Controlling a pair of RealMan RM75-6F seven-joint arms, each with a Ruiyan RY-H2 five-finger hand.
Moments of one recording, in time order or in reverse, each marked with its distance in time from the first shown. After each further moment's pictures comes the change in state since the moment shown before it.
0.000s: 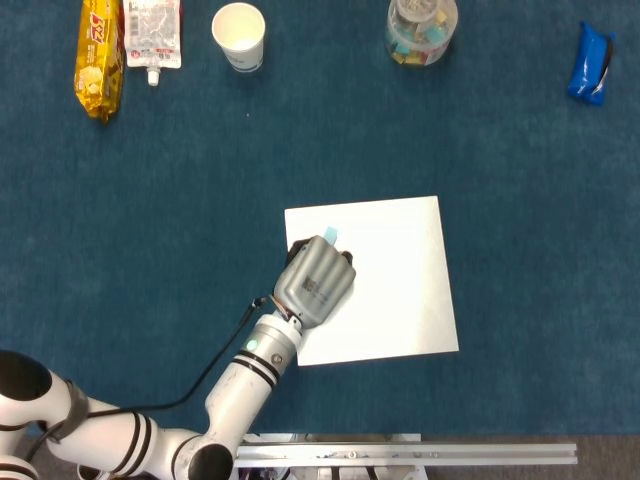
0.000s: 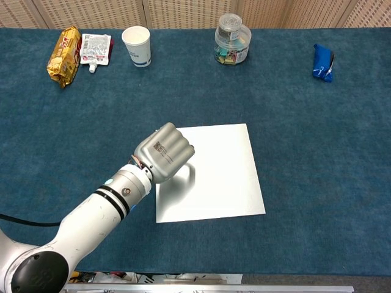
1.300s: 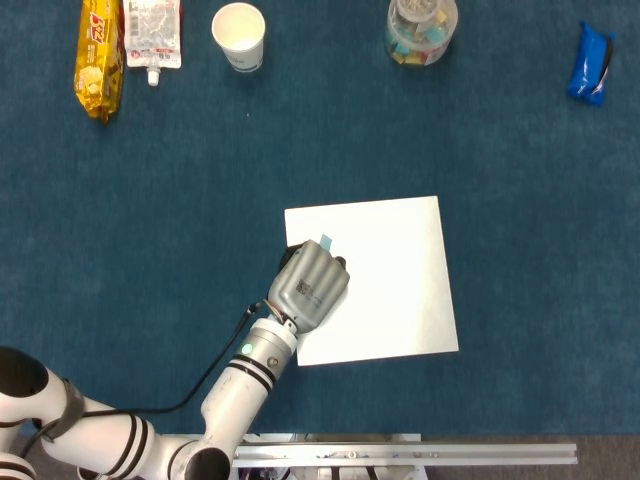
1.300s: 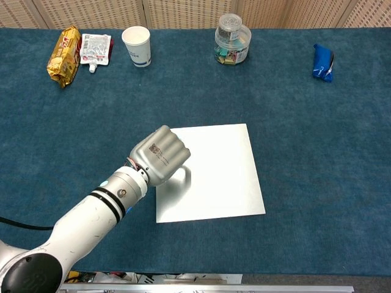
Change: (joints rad) left arm -0.014 0.022 0.007 -0.066 -0.060 0.038 0.007; right arm -0.003 0.014 0.003 -0.023 -0.014 0.015 -0.012
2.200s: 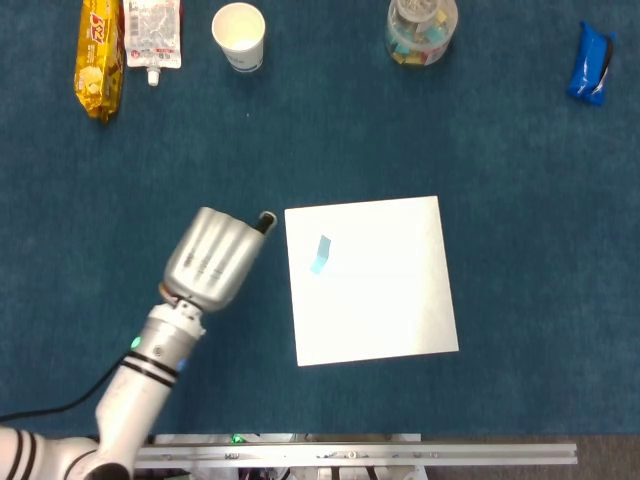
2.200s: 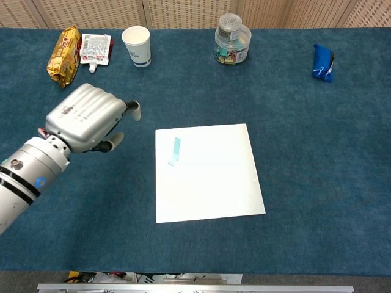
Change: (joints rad) left arm 0.177 0.358 0.074 -0.184 0.346 0.129 -0.573; right arm 0.139 0.056 -0.022 -0.129 -0.197 -0.113 0.015
